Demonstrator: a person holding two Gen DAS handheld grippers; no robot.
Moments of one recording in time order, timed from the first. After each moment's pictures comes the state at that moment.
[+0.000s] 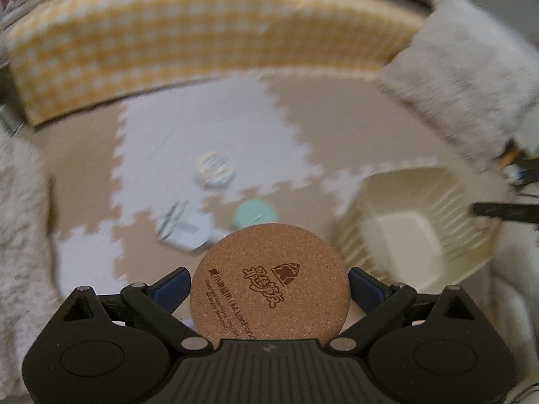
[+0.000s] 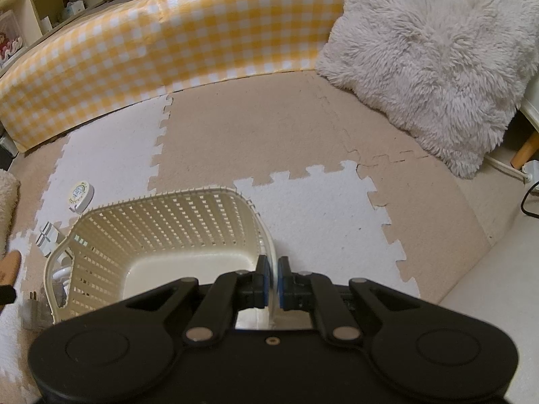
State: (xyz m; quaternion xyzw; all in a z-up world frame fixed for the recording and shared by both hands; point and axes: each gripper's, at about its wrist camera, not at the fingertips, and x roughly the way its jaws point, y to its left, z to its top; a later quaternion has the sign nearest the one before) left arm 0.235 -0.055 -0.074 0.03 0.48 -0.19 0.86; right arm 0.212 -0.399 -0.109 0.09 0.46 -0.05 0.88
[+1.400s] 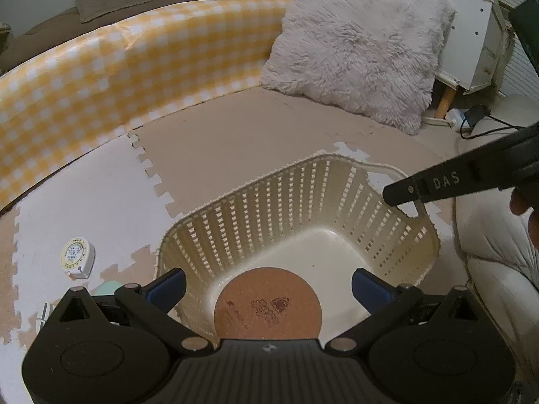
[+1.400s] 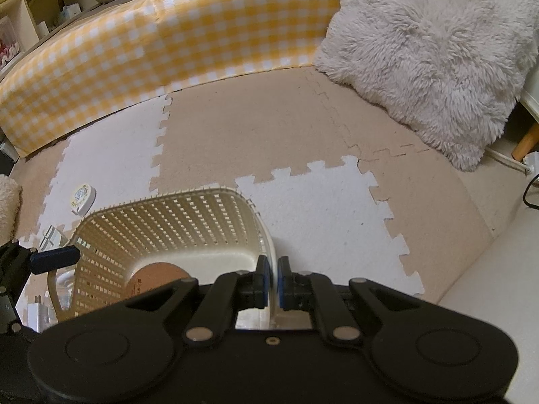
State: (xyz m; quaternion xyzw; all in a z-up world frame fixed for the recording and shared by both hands) left arm 0.222 -0.208 -0.118 0.15 0.41 -0.29 0.86; right arm 0.212 -0.401 -0.109 0.10 0.47 -0.06 0.88
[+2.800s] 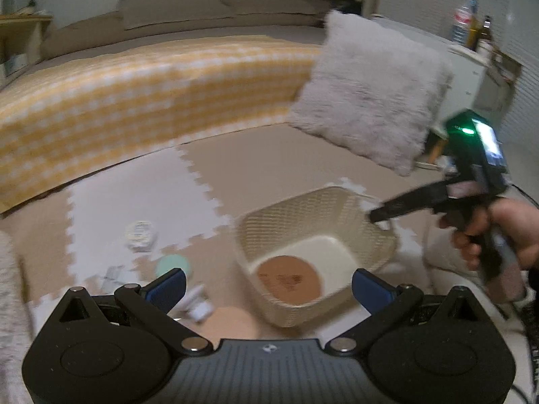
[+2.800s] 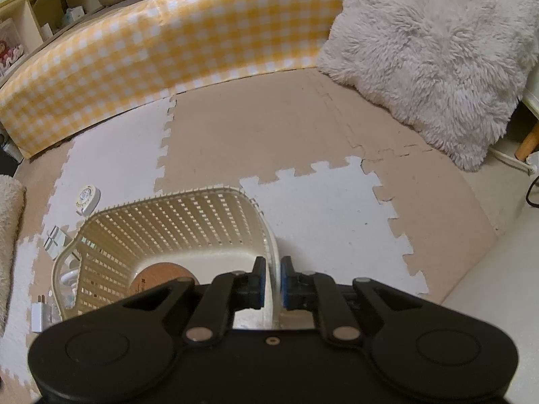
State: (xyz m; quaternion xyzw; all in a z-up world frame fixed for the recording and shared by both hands) left arm 0.166 -0.116 -0.035 0.08 0.38 -0.26 0.88; right arm 0.211 -0.399 -0.109 0.11 0.46 -0.05 0.88
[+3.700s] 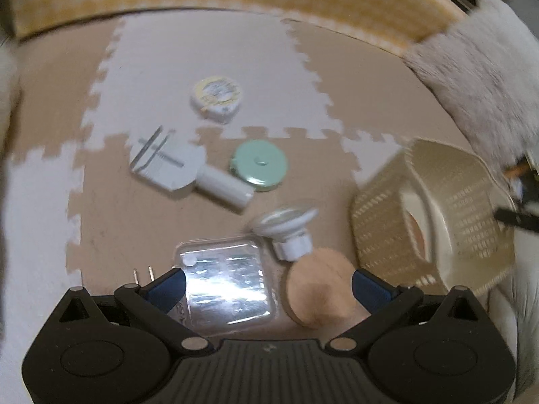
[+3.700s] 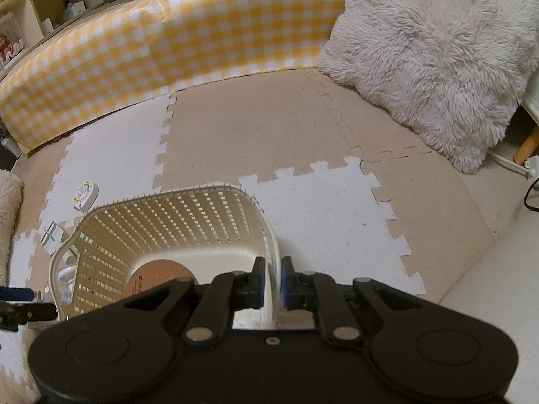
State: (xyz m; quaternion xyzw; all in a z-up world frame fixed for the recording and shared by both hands) left arm 0.262 -0.034 -0.154 -0.06 0.57 -0.15 0.81; right arm 0.210 -0.397 -0.109 0.10 0.46 -0.05 0.88
